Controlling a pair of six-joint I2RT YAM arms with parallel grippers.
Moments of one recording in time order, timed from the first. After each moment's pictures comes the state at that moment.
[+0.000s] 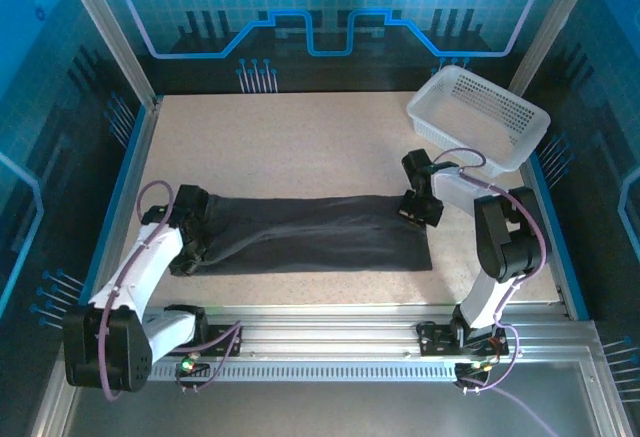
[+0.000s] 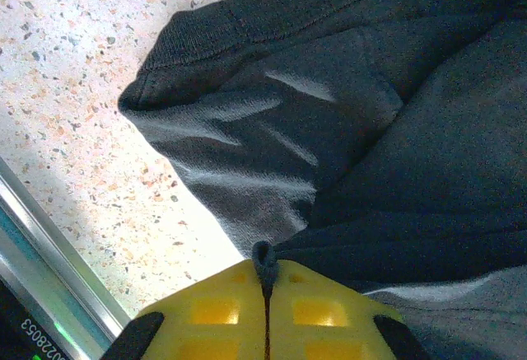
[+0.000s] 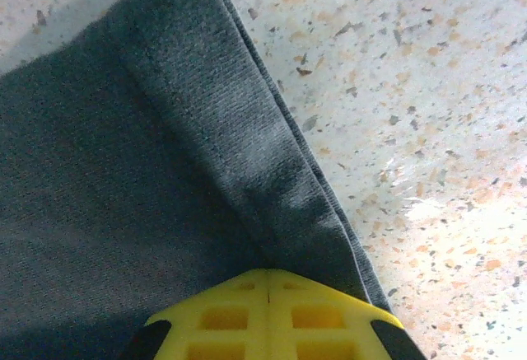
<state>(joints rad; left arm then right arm) -0.02 1.12 0.72 -1.07 -0.19 -1.13 0.25 1.74 1.05 -0.77 0.08 0.75</state>
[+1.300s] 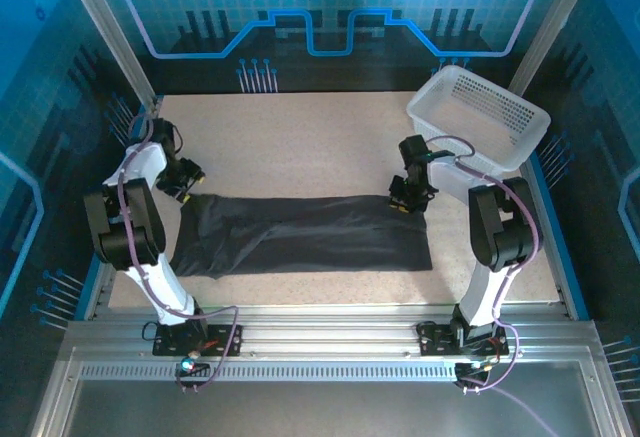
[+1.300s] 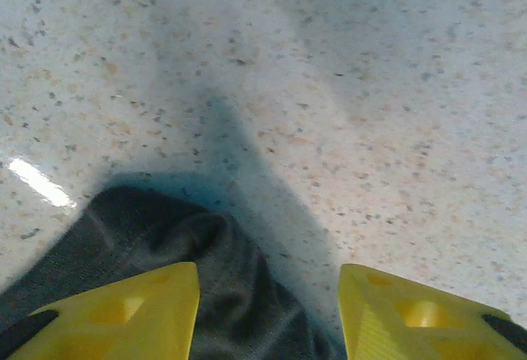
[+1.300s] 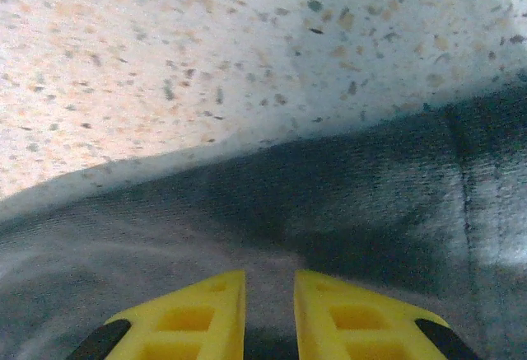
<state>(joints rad) 0.29 1.84 1.33 -0.84 0.10 -0.73 0.24 1.83 1.17 -0.70 -0.14 0.63</state>
